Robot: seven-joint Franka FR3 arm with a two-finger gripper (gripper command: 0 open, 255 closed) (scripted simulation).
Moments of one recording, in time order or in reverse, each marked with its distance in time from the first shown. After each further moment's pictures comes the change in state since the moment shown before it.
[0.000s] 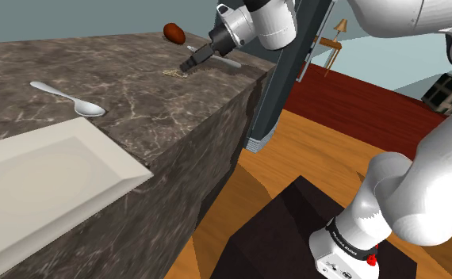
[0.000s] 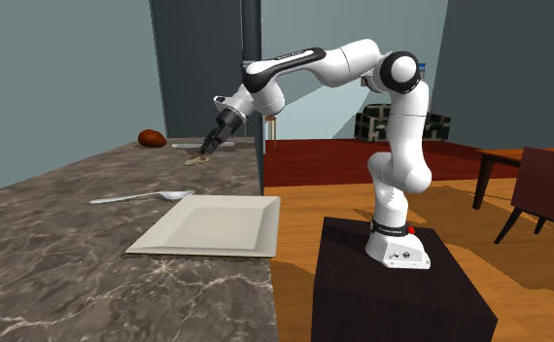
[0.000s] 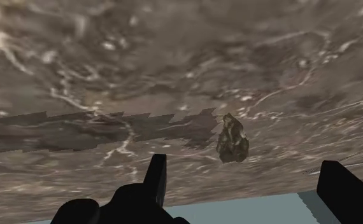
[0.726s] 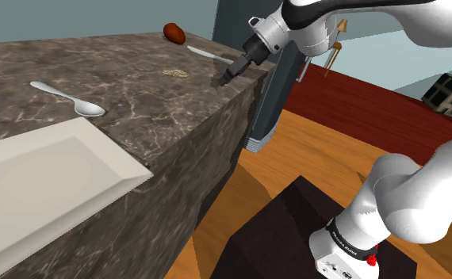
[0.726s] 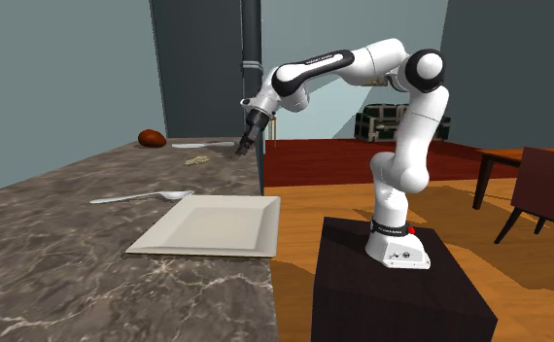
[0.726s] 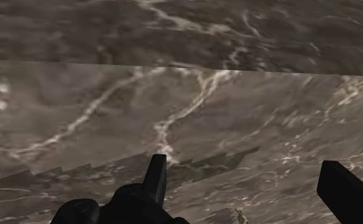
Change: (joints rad) arm -0.131 -0.262 0.039 -0.245 -0.338 -0.087 0.376
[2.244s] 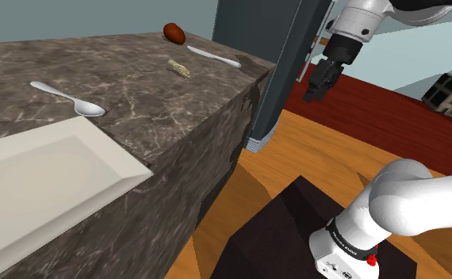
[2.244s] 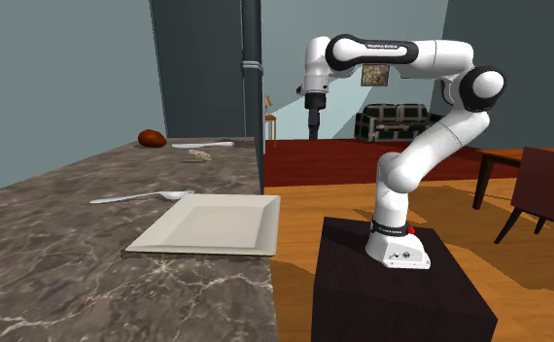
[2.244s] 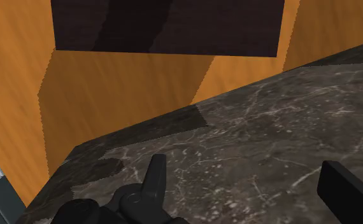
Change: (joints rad) arm -0.322 -0.495 0.158 -0.093 -0.413 -0.772 0.637
